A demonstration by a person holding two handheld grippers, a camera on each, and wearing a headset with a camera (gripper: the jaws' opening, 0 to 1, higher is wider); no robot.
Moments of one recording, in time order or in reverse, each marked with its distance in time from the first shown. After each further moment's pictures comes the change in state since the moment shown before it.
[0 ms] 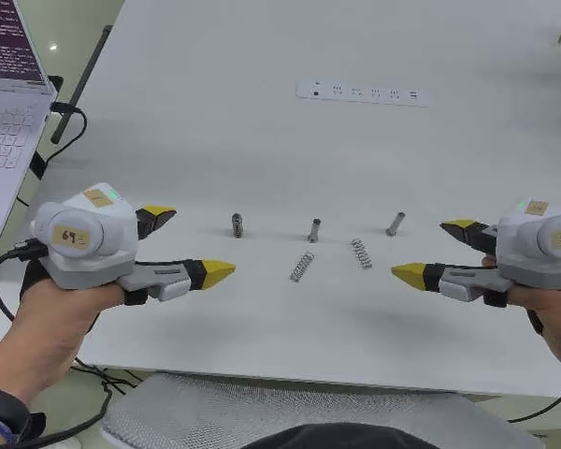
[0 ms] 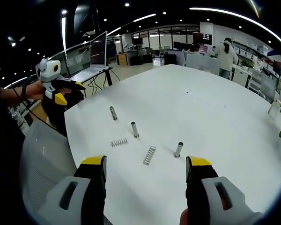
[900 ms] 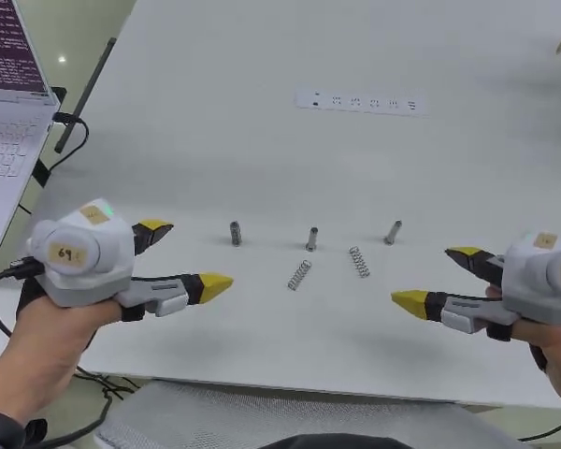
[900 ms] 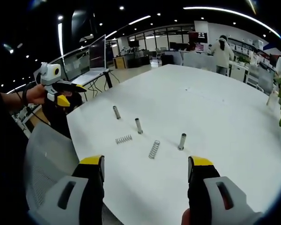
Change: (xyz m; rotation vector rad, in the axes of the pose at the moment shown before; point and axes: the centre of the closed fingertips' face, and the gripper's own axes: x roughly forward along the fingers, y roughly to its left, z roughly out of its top) left arm -0.004 -0.007 -0.001 -0.011 0.000 0.022; right arm -0.009 0.008 -0.010 0.048 -0.023 0.003
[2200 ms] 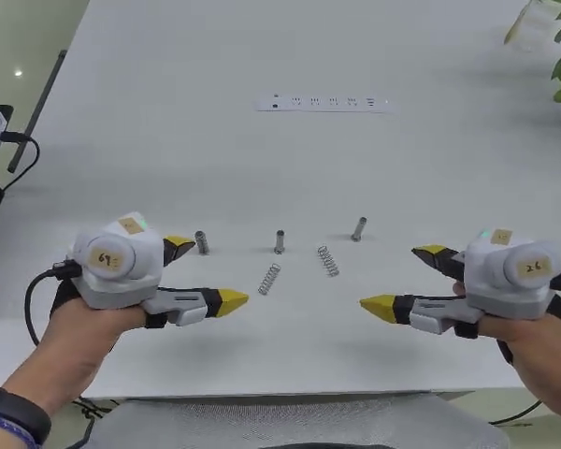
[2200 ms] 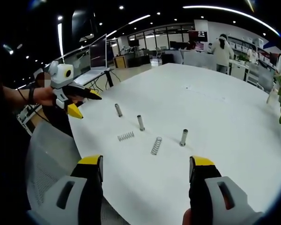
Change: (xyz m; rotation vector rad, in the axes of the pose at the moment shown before) left arm 0.069 -0.042 -0.010 0.050 0.080 -0.159; right arm -0.006 0.001 -0.012 0.010 0.007 0.003
